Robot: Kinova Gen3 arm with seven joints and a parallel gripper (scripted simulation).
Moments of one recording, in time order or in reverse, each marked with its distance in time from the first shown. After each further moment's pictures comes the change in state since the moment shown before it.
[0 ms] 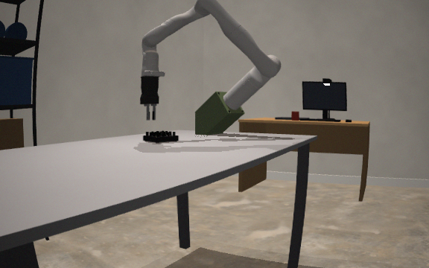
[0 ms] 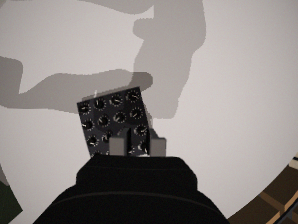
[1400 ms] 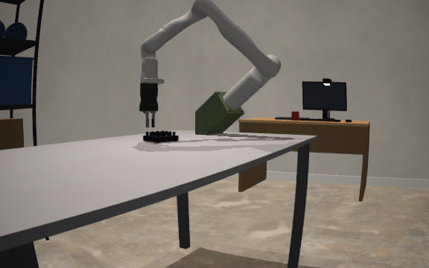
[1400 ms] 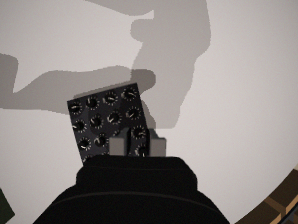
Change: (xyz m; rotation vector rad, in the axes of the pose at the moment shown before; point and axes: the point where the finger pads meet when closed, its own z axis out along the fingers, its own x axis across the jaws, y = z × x) arm 0.003 0.000 0.030 -0.002 0.003 -0.006
